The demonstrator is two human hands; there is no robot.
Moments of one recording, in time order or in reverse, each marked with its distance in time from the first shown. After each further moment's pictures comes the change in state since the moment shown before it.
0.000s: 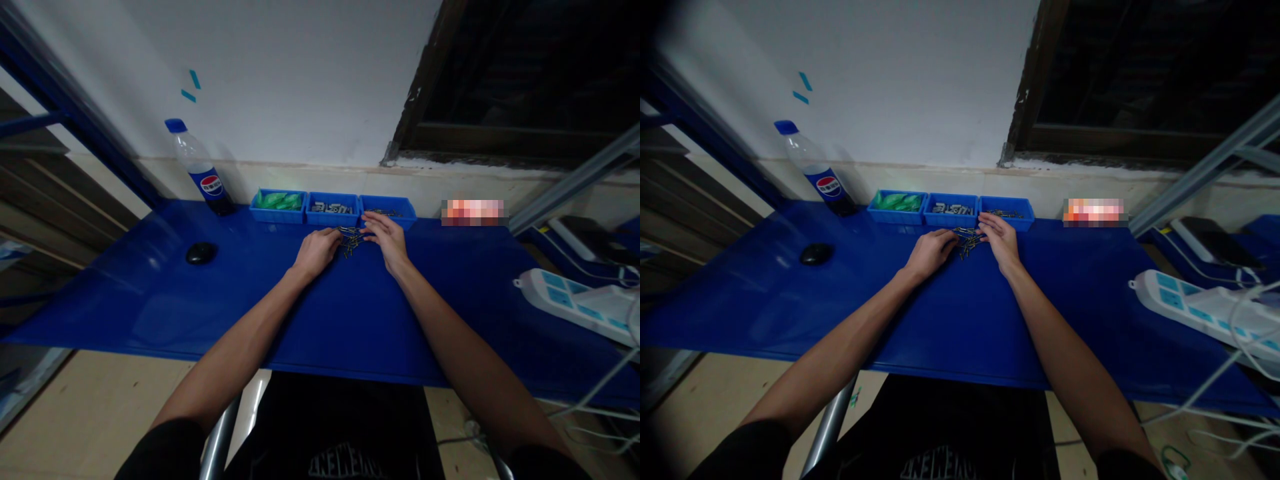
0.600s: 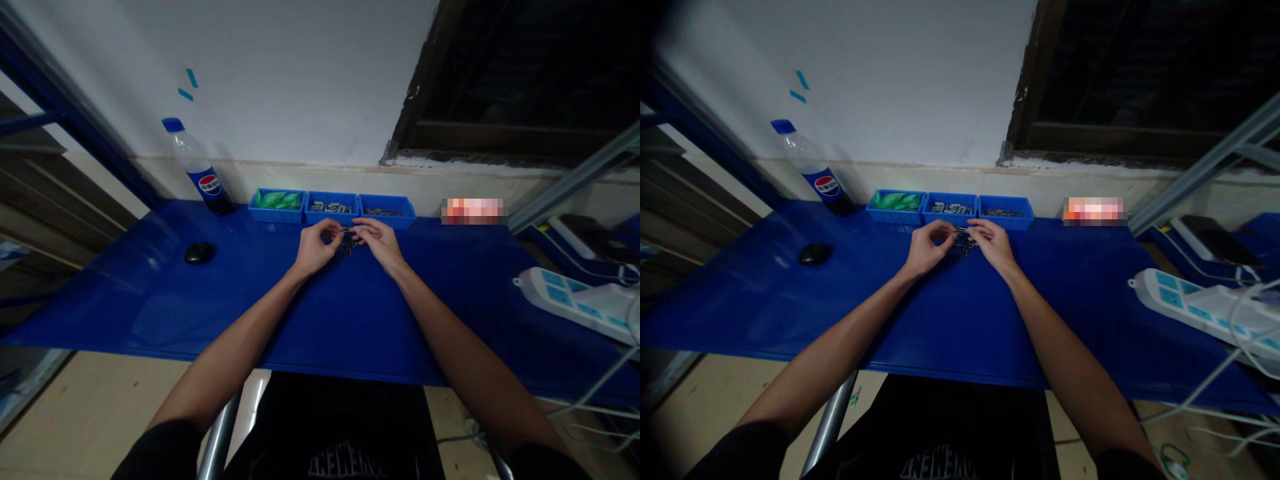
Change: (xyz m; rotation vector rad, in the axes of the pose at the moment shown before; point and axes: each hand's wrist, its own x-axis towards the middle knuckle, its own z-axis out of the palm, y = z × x) left_hand 0.005 0.009 0.004 -0.577 0.297 -0.128; right_hand -0.004 0.004 0.006 -0.072 -0.146 -0.051
